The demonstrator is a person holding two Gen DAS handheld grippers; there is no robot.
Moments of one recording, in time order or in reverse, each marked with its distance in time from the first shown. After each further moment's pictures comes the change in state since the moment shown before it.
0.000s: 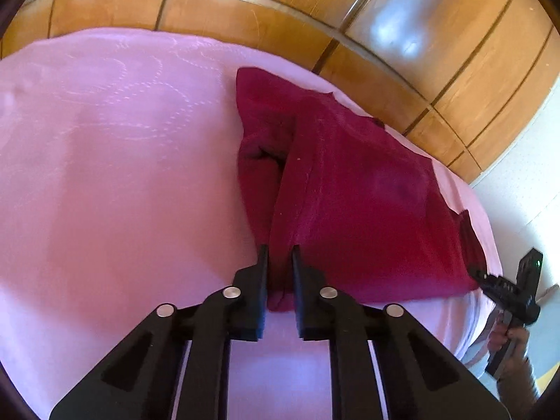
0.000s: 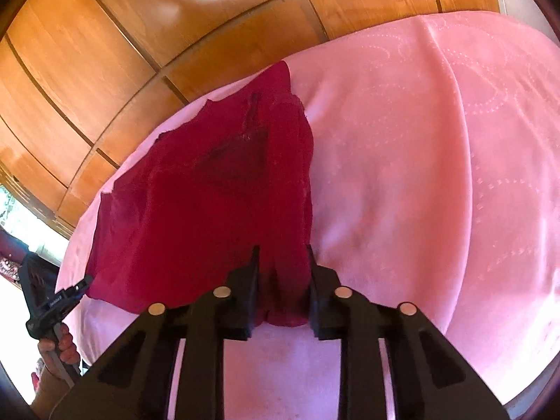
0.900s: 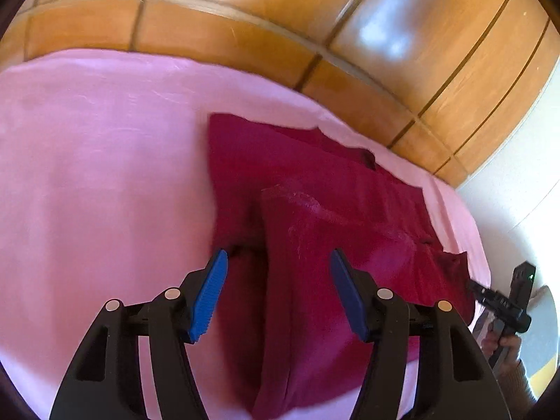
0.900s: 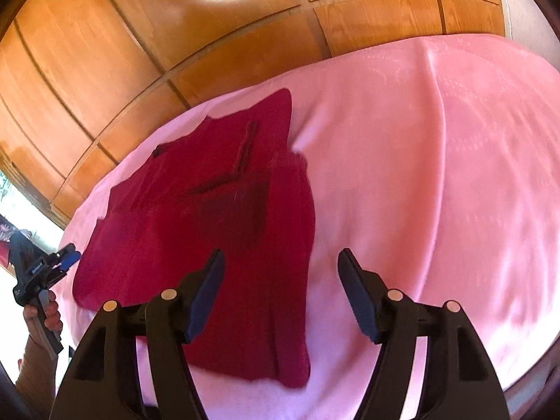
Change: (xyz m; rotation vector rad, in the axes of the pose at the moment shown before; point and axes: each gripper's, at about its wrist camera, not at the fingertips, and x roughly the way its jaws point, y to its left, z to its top) left arm 0.026 -0.007 0.074 0.020 0.037 -0.049; right arm -0.003 -0.004 0.033 -0.039 -0.019 -0.046
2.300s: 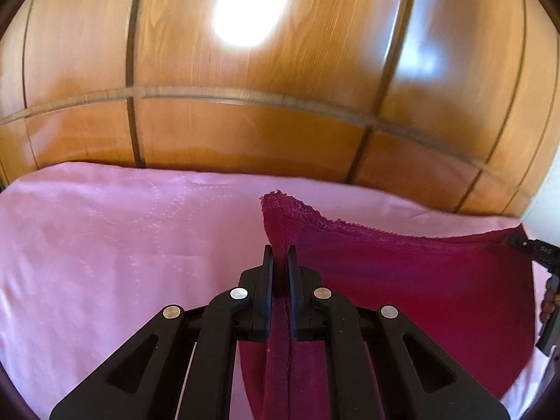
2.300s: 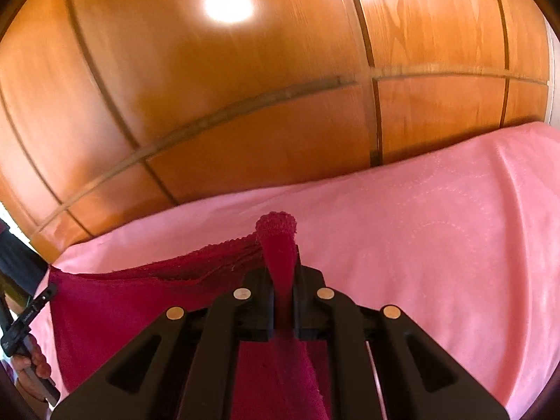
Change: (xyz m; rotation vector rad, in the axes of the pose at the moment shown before) left arm 0.058 -0.005 0.146 0.129 -0.203 0.304; right arm 0.144 0.073 0.203 -0.112 -0.099 -0.077
